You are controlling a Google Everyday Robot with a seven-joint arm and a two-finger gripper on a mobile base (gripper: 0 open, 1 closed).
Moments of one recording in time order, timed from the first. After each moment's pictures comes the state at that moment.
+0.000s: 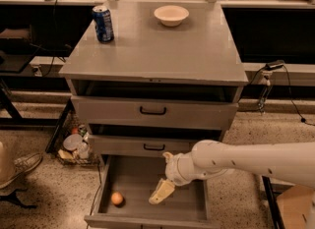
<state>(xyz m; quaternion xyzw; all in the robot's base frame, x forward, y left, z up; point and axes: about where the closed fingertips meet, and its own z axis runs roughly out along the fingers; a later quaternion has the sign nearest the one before) 0.488 -0.004 0.498 -0.56 0.76 0.21 0.28</state>
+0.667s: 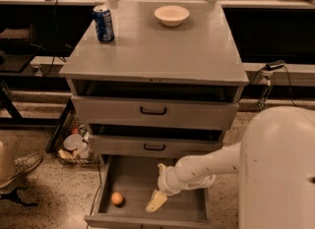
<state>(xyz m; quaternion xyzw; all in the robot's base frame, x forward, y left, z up) 0.497 0.013 0.384 -0.58 0.76 0.16 0.25</state>
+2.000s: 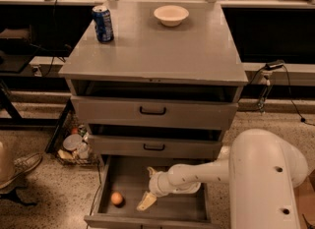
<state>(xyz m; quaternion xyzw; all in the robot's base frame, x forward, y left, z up) 0.538 0.060 0.284 -0.58 0.73 0.20 0.30</state>
